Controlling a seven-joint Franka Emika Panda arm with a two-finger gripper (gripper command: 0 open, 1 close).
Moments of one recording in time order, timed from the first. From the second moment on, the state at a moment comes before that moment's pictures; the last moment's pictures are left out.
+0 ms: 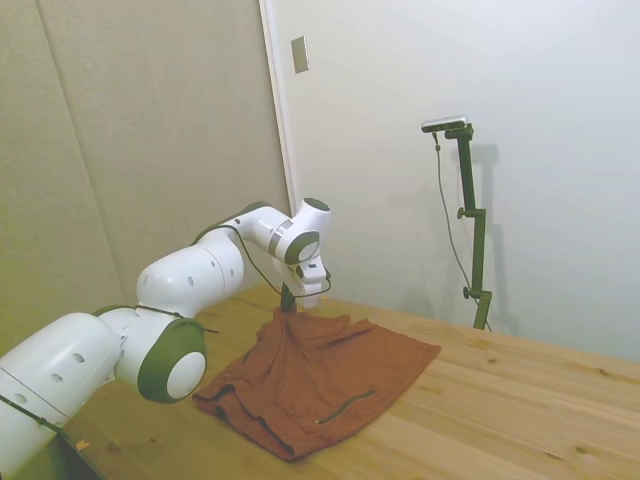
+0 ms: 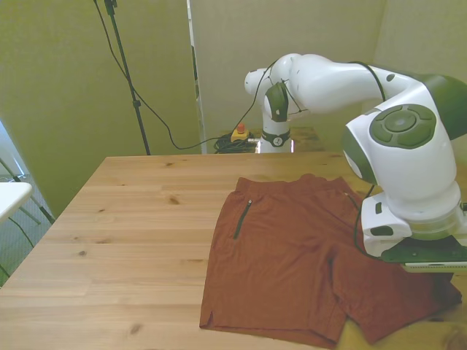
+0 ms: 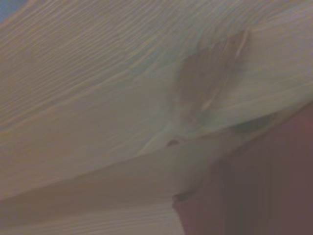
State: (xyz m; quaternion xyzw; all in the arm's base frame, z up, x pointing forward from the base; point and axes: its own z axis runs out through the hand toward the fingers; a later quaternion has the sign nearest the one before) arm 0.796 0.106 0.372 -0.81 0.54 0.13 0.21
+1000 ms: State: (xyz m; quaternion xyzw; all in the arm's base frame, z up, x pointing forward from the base) arm 0.770 0.002 0.452 -0.83 0.55 0.02 0.02
